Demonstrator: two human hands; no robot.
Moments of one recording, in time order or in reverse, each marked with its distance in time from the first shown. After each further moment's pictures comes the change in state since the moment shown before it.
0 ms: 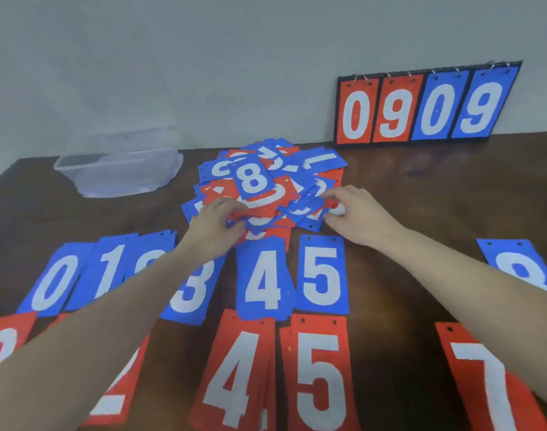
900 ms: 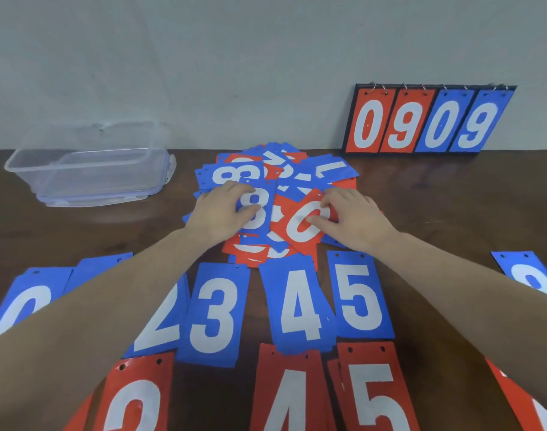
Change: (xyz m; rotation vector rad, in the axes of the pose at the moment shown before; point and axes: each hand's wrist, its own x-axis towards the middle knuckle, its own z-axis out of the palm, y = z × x) left_hand 0.085 -0.053 -0.009 0.077 0.022 0.193; right_hand 0.046 -0.044 0.027 -0.294 -0.028 0.084
